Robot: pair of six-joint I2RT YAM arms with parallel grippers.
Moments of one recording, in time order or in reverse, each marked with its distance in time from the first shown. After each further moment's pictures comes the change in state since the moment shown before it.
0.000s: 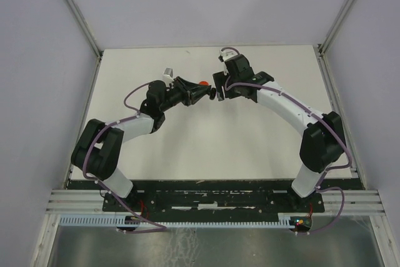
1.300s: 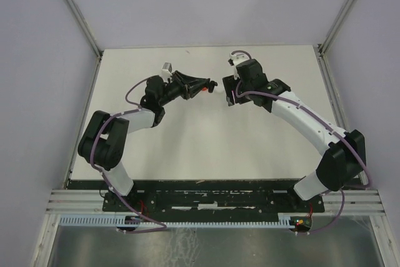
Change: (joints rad) left arm 0.055 0.110 0.060 0.125 0.068 -0.043; right arm -0.005 -0.218 -0.129 -0.017 0.048 -0.032
